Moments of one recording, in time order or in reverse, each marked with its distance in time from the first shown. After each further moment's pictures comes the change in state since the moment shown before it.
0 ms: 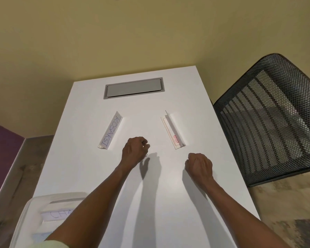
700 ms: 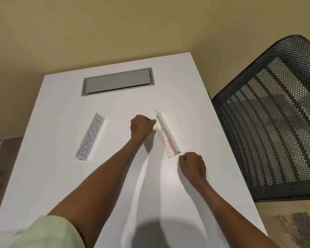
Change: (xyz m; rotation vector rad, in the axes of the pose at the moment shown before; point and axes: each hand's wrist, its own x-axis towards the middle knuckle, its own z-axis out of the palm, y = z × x) left_hand 0.138 0.073 0.051 -0.263 -0.046 -0.156; right_hand 0.072 0.016 0.052 0.225 -0.137 0.399
